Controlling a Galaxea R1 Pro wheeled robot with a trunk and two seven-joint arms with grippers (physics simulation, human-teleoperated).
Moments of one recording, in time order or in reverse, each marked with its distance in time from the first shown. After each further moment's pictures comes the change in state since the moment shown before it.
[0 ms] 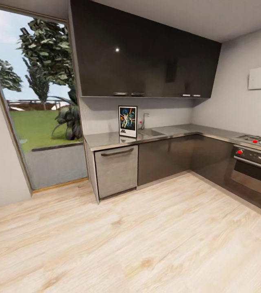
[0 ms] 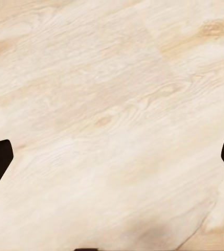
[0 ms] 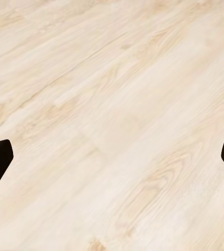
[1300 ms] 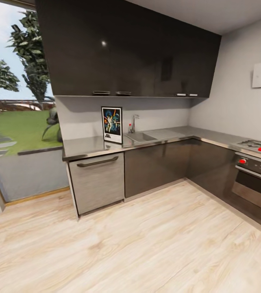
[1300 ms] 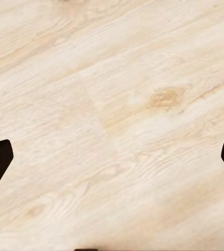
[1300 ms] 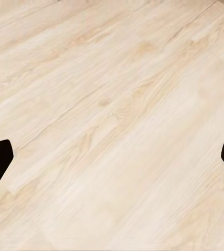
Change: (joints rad) left arm 0.000 0.000 0.000 0.000 0.000 -0.001 0.000; right arm 0.000 -0.001 0.000 0.000 0.000 0.000 0.000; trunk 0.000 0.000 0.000
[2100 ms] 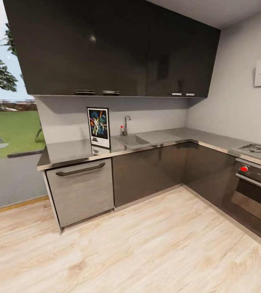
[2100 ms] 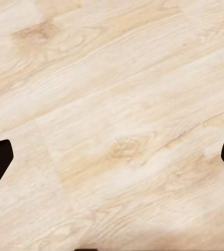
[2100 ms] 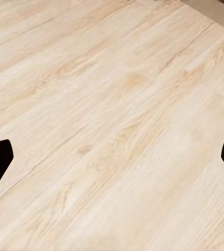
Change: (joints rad) left arm 0.000 0.000 0.000 0.000 0.000 0.000 0.000; right arm 0.000 0.001 0.000 0.000 0.000 0.000 0.000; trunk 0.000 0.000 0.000
